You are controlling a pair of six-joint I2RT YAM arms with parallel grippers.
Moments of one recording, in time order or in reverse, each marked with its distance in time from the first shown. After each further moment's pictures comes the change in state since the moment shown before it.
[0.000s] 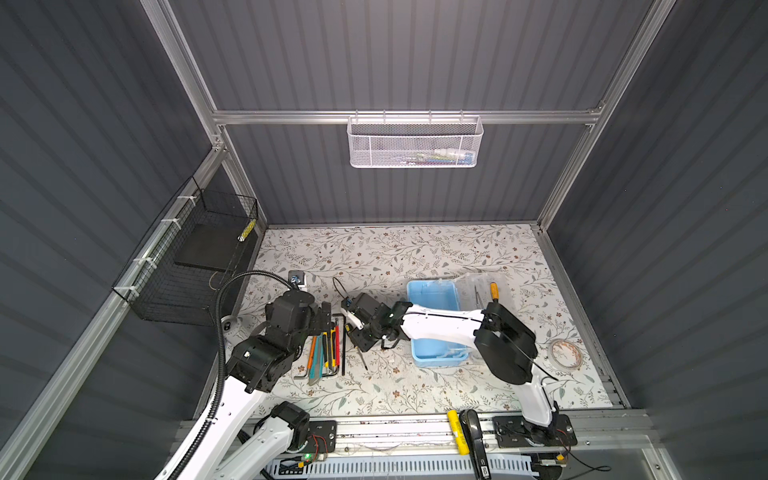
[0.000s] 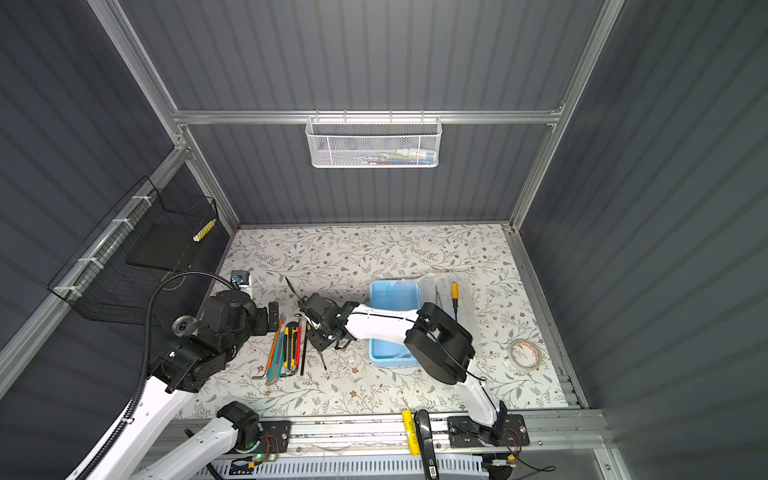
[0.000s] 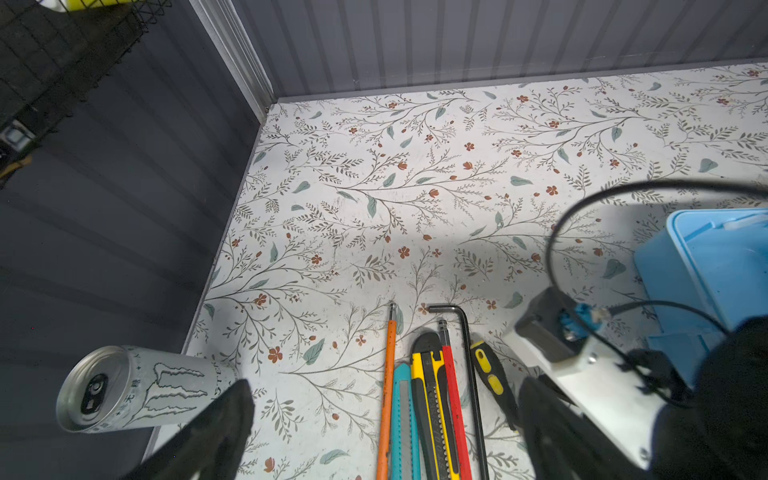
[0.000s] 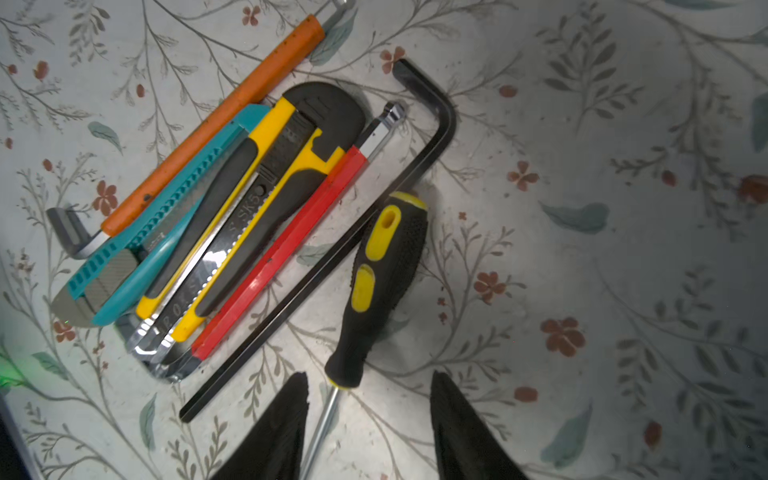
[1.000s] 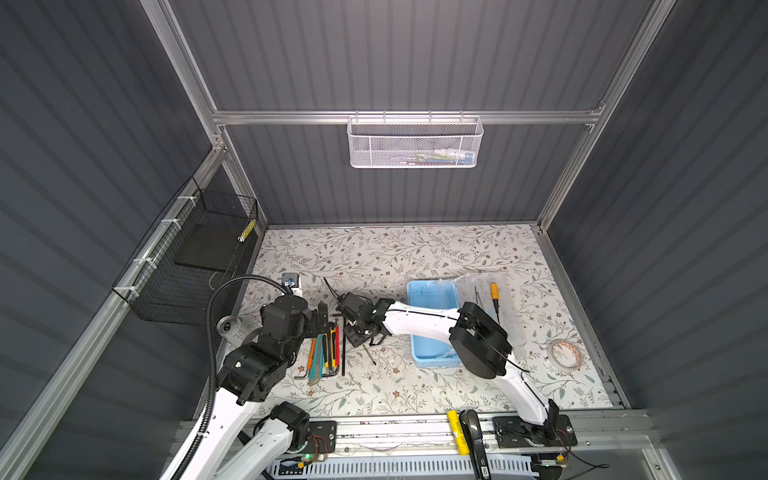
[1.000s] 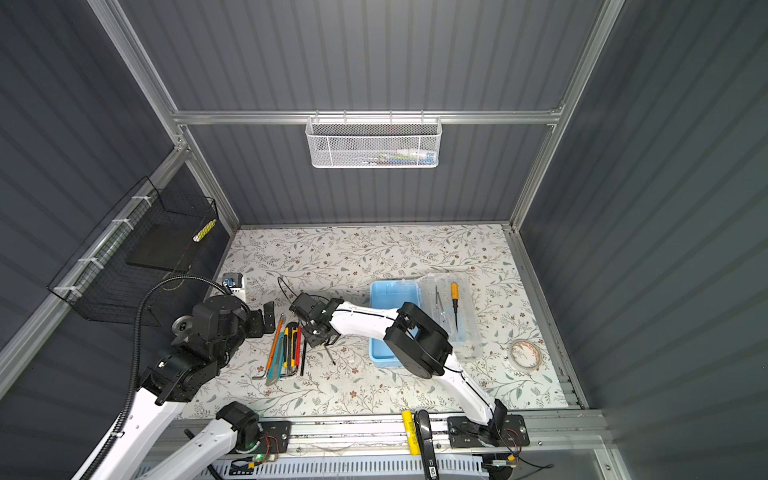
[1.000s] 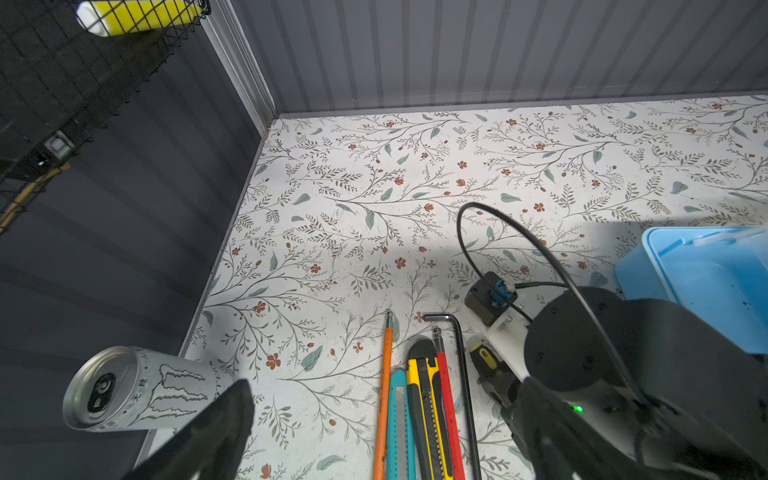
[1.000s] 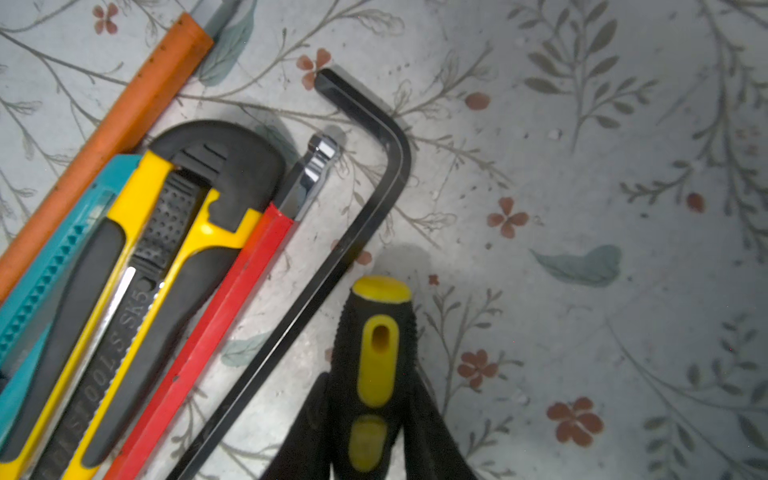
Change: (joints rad) left arm 0.000 -0.045 0.000 0.000 0.008 0.000; right arm -0.001 0.173 0.224 -0.150 0.096 0.092
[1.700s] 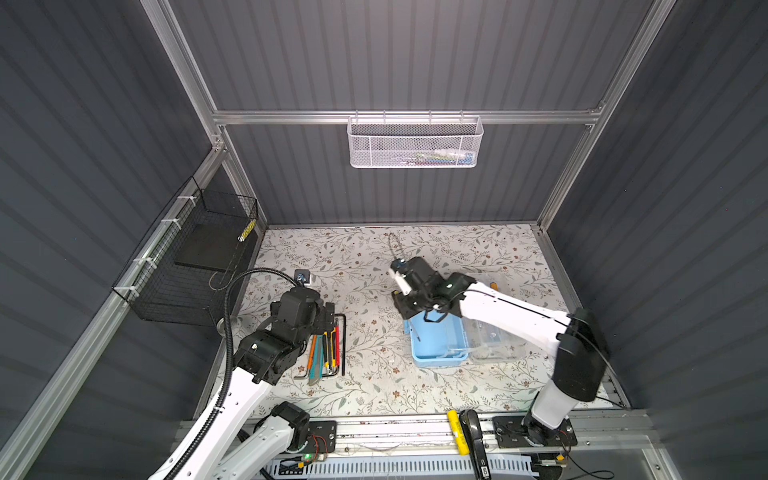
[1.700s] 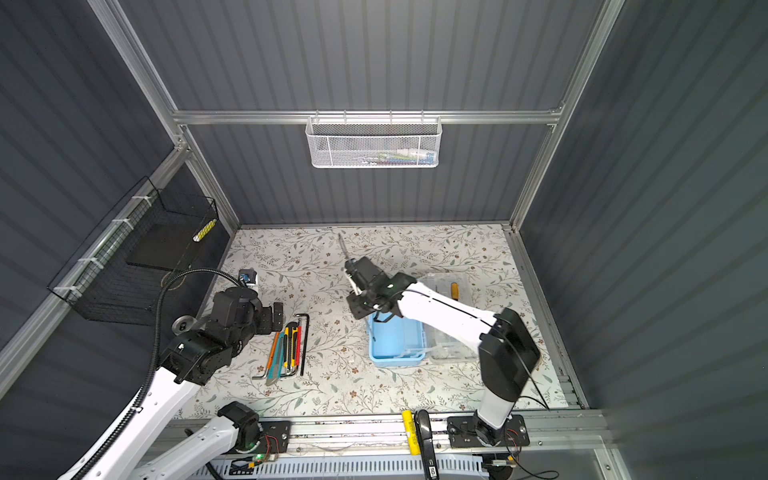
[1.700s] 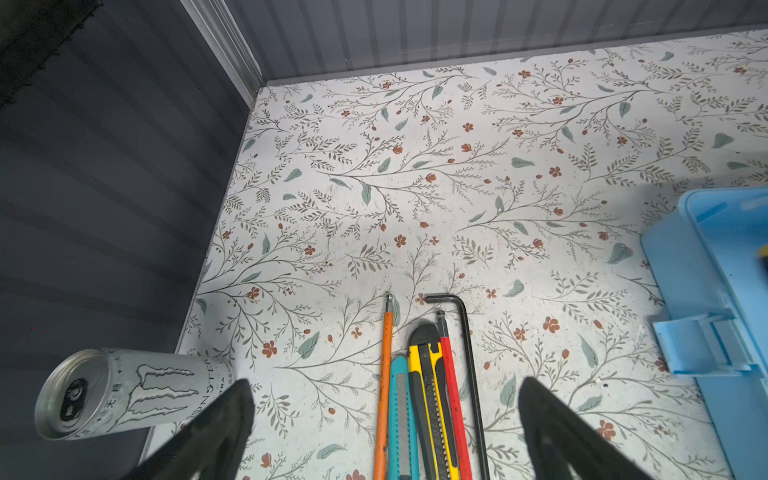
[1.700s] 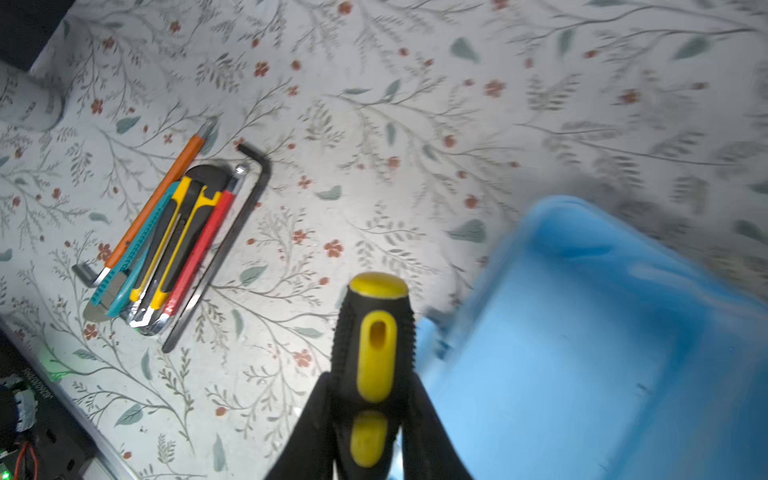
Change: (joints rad) left arm 0.000 0.103 0.000 0.000 0.005 0.000; right arm -0.264 -0.679 -0.448 -0.045 -0.037 -0.071
